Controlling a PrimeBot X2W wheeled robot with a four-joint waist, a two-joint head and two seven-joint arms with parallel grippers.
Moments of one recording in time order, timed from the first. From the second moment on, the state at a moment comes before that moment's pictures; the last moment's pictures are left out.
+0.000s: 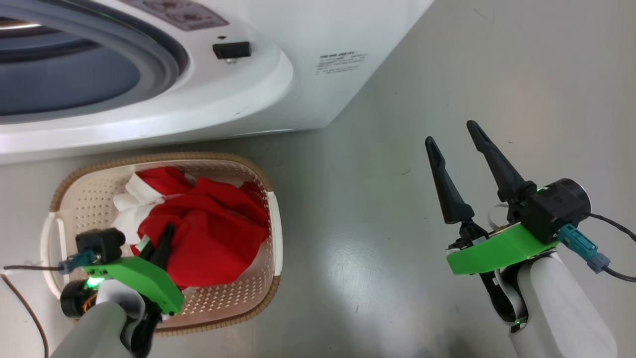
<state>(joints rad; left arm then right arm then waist) -0.63 0.26 -0.53 0.97 -0.84 -0.13 -0.26 -0.34 -0.05 0.15 0.17 0.23 0.12 -0.26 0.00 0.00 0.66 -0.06</state>
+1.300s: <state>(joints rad) -0.45 0.24 -0.29 0.78 -0.65 -0.13 -0.26 -0.22 -0.05 0.13 0.23 0.23 0.12 -0.26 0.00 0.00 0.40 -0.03</state>
